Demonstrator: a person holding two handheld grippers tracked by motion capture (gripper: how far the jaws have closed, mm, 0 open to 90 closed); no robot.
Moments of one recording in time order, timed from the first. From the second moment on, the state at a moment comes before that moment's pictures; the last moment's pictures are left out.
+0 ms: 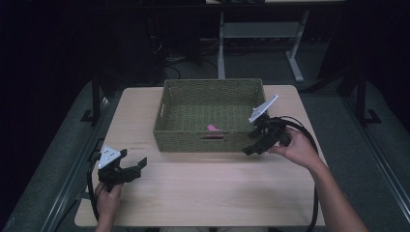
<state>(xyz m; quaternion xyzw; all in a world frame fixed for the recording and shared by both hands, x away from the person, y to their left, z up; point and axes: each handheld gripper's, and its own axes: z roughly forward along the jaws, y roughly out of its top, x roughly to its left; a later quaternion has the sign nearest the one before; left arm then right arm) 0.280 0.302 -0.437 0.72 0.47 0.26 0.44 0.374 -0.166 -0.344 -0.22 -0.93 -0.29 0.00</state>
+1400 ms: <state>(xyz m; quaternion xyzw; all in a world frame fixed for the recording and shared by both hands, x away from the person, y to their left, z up) 0.280 0.300 -0.437 0.72 0.47 0.27 0.44 0.328 -0.195 -0.406 -0.25 -0.92 -0.30 0.02</state>
